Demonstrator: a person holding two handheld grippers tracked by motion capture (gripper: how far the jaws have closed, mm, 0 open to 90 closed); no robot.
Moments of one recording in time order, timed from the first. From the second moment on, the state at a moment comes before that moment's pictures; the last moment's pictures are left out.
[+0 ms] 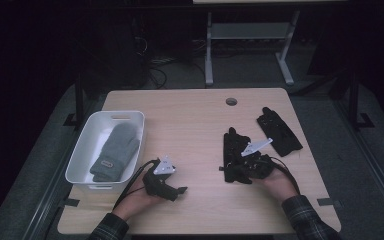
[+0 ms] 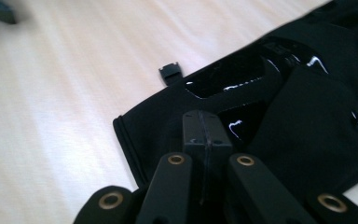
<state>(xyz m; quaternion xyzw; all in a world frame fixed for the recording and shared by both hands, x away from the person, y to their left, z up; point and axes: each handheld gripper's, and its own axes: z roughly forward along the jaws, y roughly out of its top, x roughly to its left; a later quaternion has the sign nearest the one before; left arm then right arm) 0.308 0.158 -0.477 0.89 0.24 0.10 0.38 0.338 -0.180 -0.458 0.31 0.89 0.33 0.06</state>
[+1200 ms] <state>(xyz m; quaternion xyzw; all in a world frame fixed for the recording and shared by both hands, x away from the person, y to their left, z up) 0.308 0.158 -0.477 0.89 0.24 0.10 0.38 0.364 -0.151 -0.460 0.31 0.89 0.34 0.07</state>
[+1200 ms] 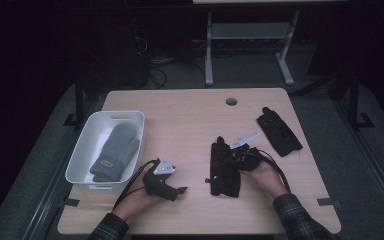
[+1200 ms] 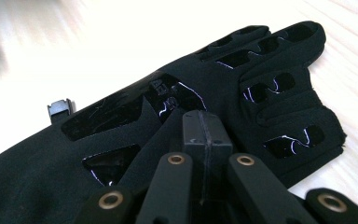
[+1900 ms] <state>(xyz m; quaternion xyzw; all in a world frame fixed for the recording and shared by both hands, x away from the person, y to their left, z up) 0.308 0.159 -0.477 0.89 0.24 0.10 0.38 0.336 -0.095 -0.459 0.24 0.91 0.34 0.05</state>
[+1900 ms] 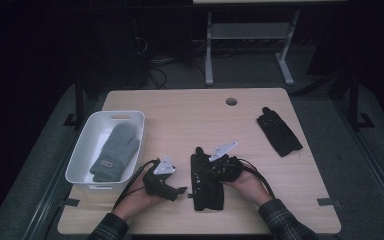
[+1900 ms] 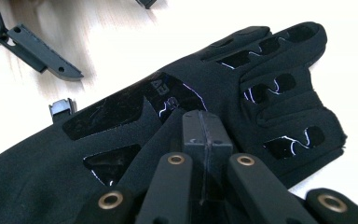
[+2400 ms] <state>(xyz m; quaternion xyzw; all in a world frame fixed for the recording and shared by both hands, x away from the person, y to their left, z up) 0.308 0.159 -0.477 0.89 0.24 0.10 0.38 0.364 -0.180 -0.439 0.32 0.87 0.35 0.10</state>
